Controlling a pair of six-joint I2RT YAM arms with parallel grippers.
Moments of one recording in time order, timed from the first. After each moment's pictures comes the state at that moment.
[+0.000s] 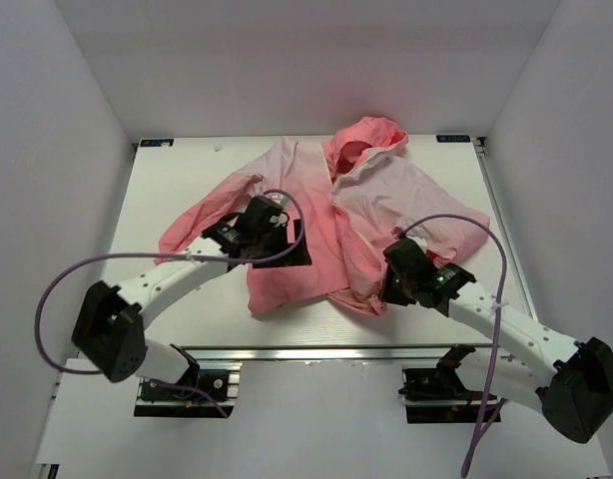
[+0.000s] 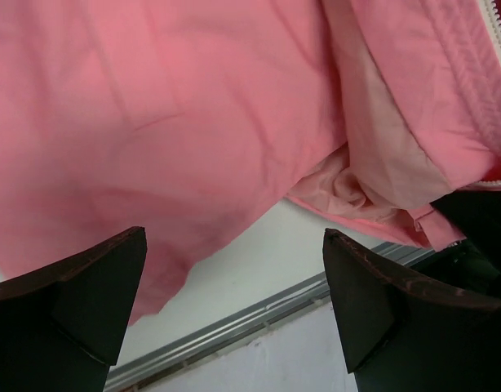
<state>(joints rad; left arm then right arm) -0.66 1.38 1.03 -0.53 0.07 -0.63 0.72 1.03 0.69 -0.67 0.15 0.77</state>
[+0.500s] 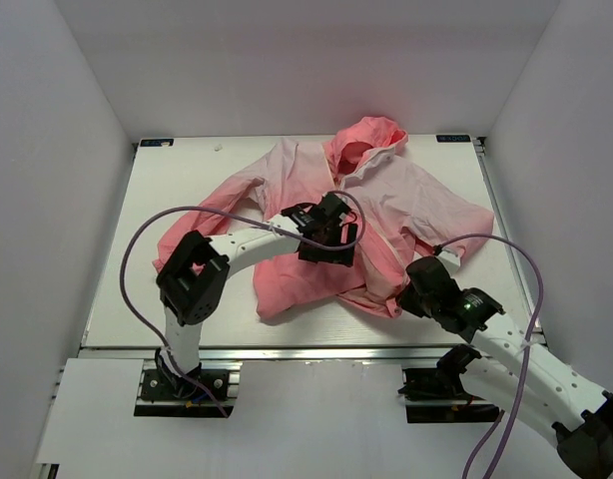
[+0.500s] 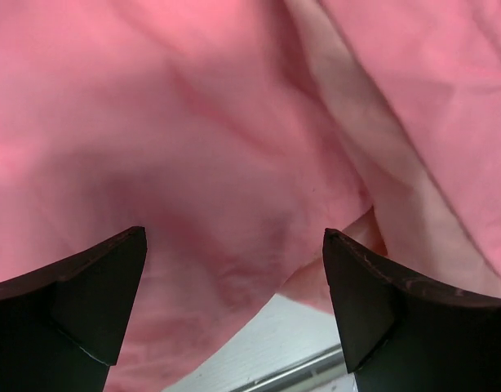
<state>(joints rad) -0.84 1.90 1.44 -0.57 -0.04 -0.60 0.67 0.73 0.55 -0.73 0.29 0.95</state>
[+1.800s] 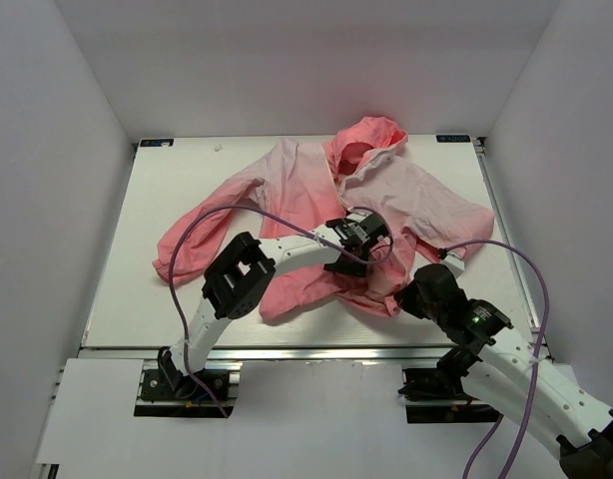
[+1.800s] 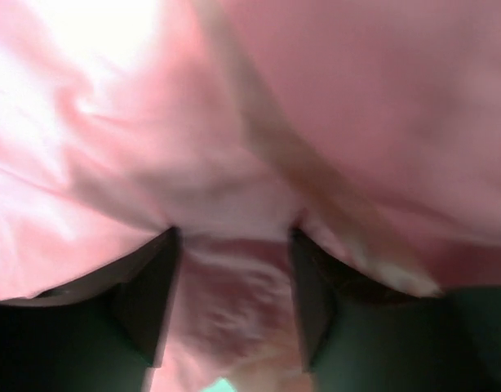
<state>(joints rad) -0.99 2.22 1.75 -0.74 -0.30 -0.70 0.67 0.61 0.48 -0.66 0.28 0.97</state>
